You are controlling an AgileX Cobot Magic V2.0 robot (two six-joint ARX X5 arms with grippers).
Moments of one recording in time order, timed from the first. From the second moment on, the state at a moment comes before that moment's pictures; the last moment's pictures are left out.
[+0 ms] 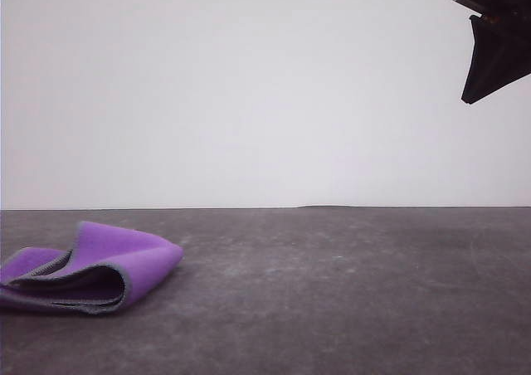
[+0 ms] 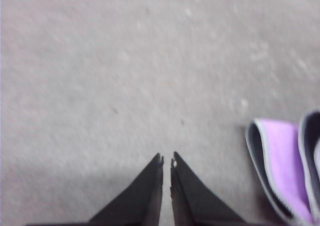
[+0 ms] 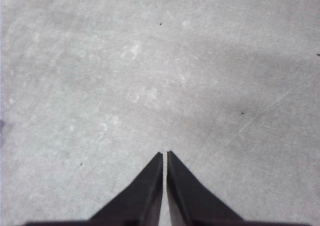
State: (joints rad) left_arx 0.05 0.07 0.10 -0.37 0.00 -0.09; right_arx 0.03 1.39 1.21 -0.68 -0.39 -0.07
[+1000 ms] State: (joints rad) left_arx 0.05 0.01 0.09 -0.36 0.00 -0.09; right_arx 0.03 1.39 1.21 -0.68 -0.39 -0.07
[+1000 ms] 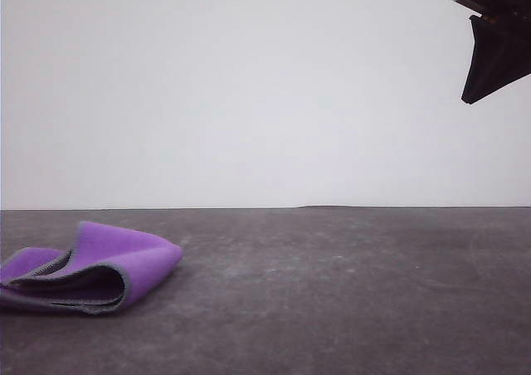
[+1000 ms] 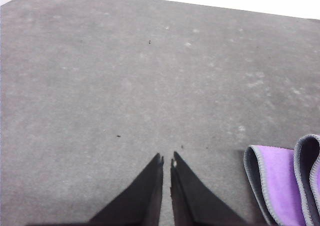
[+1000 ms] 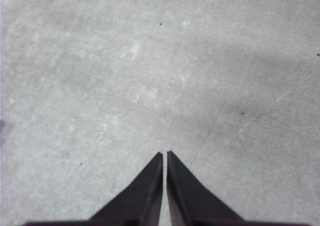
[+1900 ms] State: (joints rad) left_arx 0.05 0.01 0.09 -0.36 0.00 -0.09; right_arx 0.02 0.86 0.80 -0.33 -0.07 -0.07
